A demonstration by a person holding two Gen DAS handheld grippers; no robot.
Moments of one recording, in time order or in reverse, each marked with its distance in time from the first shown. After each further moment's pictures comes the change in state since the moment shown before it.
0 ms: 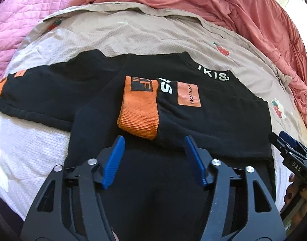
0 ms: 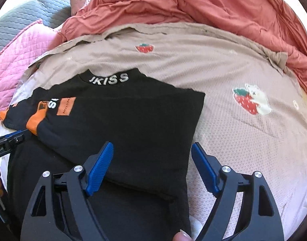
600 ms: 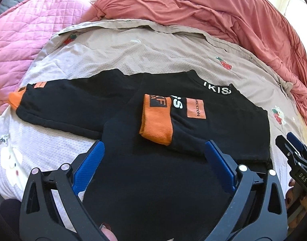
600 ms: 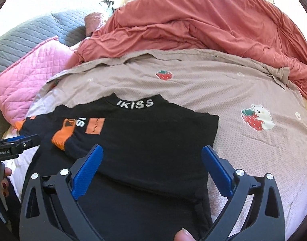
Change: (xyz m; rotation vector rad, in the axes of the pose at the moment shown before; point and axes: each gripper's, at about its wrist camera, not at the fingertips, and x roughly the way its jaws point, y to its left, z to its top) left arm -0.042 0.015 0.007 0.000 -0.070 0.057; right arm -0.039 0.030 0.003 0.003 -0.165 0.074
